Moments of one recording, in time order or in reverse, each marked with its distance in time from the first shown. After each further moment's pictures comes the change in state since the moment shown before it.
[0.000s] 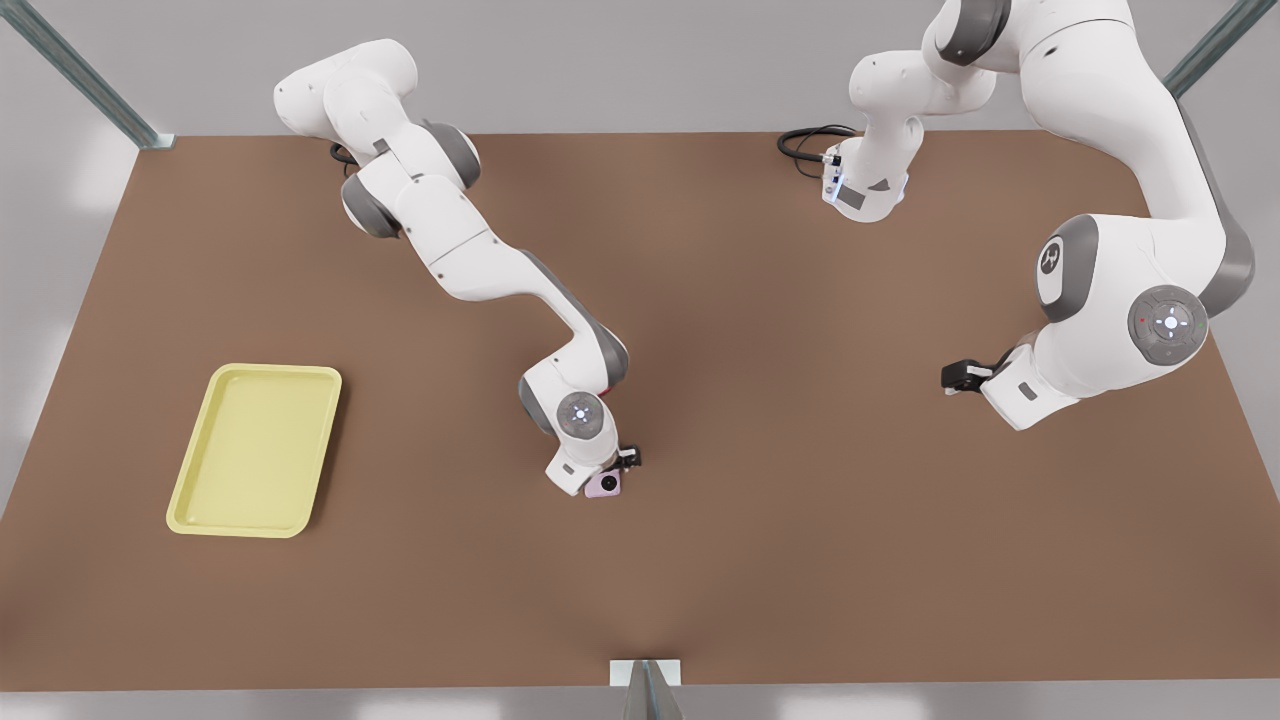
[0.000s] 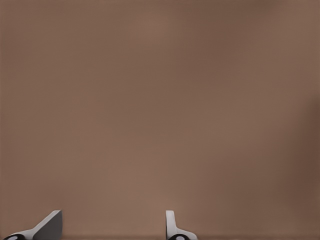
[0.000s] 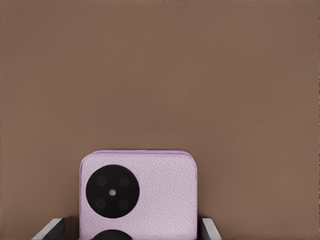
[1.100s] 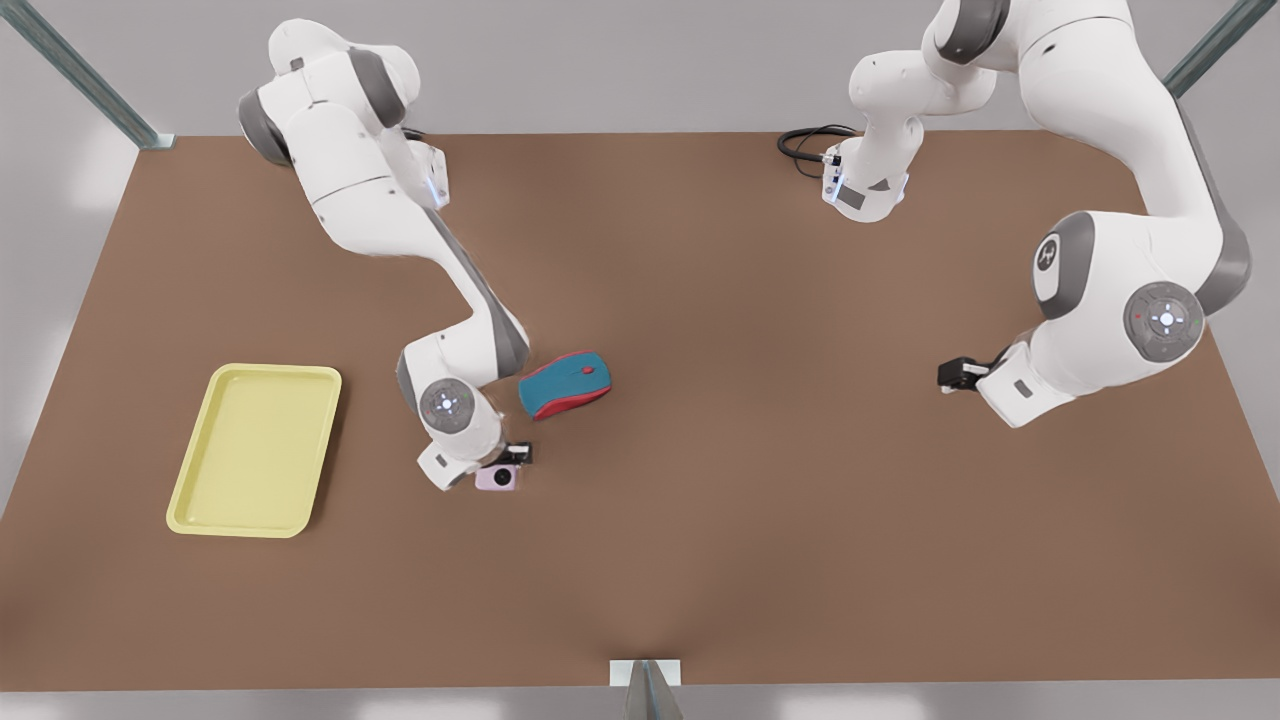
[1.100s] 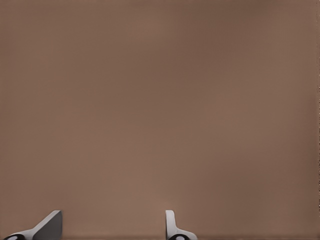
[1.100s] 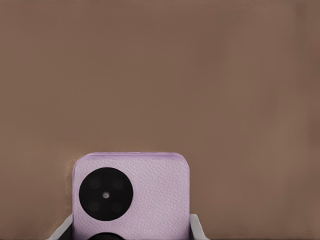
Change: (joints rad) left arm -0.006 -0.006 -0.008 0.000 -0.003 -0.001 0.000; right arm -0.278 -0.476 -0.010 -0.532 -0.007 -0.018 -0.108
